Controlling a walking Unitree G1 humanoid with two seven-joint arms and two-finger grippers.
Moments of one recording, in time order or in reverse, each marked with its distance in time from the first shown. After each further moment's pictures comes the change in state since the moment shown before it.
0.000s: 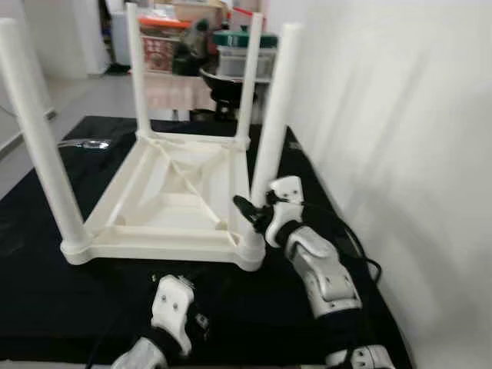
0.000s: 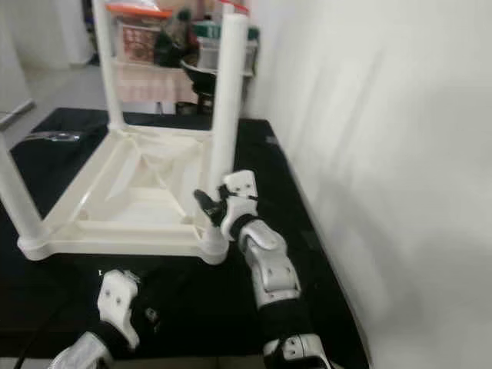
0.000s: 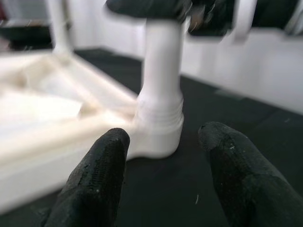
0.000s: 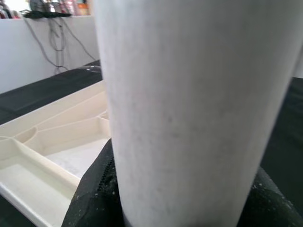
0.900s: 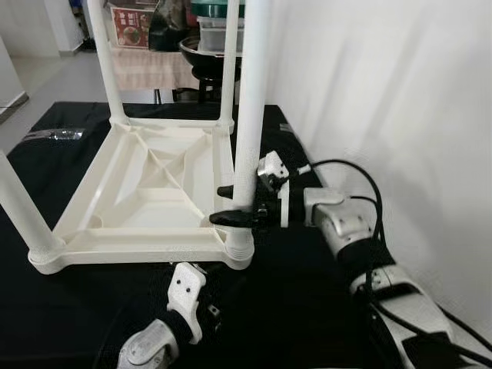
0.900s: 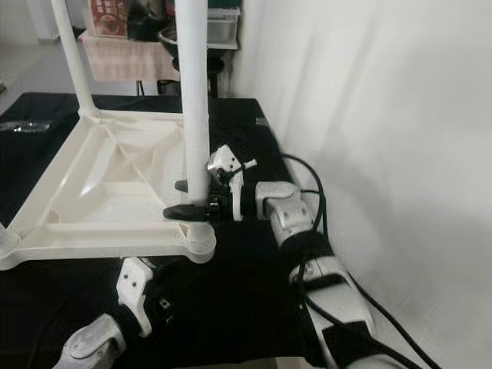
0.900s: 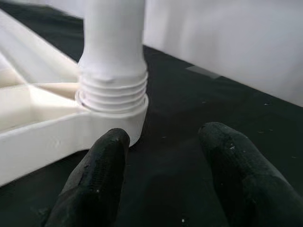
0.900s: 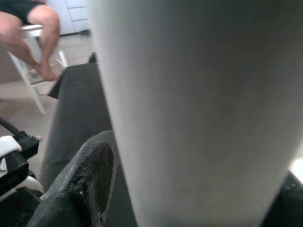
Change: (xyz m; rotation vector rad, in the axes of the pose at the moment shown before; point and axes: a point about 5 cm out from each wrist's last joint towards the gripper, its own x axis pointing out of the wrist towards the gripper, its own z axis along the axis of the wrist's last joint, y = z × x) left arm 0.010 -0.005 -0.011 -0.042 0.077 -0.134; right arm 0.003 -0.021 0.051 -0.099 0.054 0.837
